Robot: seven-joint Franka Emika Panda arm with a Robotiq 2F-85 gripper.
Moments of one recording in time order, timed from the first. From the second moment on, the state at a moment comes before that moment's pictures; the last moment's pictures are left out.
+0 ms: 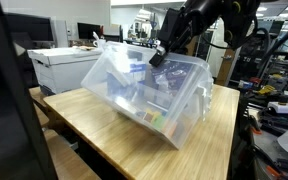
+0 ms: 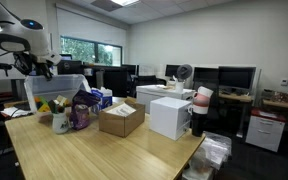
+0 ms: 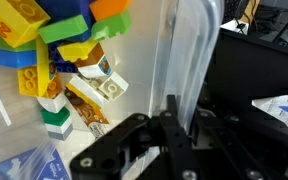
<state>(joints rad) 0.42 -0.24 0.22 -2.52 1.17 2.76 -0.24</state>
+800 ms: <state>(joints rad) 0.43 -0.25 0.16 -2.53 1.35 2.68 -0.49</state>
